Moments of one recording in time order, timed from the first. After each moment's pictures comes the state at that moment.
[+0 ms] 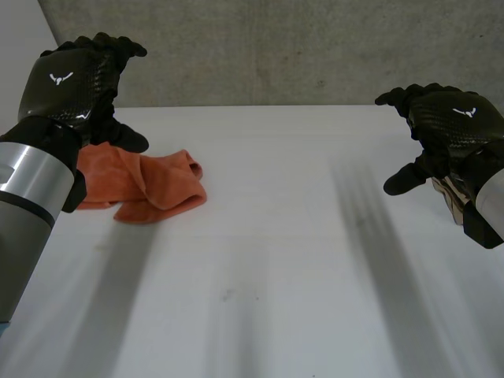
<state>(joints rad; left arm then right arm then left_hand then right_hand) 4.31 -1.48 -1.71 3.39 -1.58 3.19 1.89 -1.67 1.64 0.11 1.45 3.07 0.31 0.30 0.30 0.31 0.17 0.30 0.29 0.30 0.30 0.16</state>
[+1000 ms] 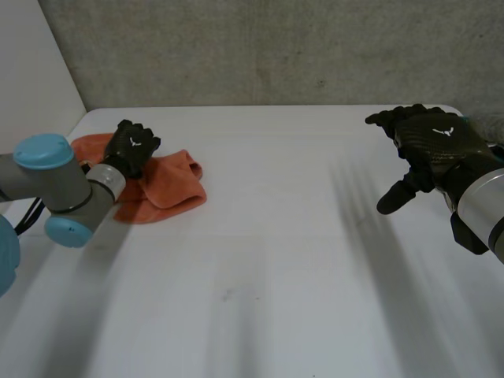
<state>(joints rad) 4.55 -2.53 -0.99 3.48 -1.26 3.92 1.87 -1.57 1.64 0.11 1.43 3.01 0.84 0.81 0.79 0.79 0.61 0.22 0.21 0.20 0.20 0.05</state>
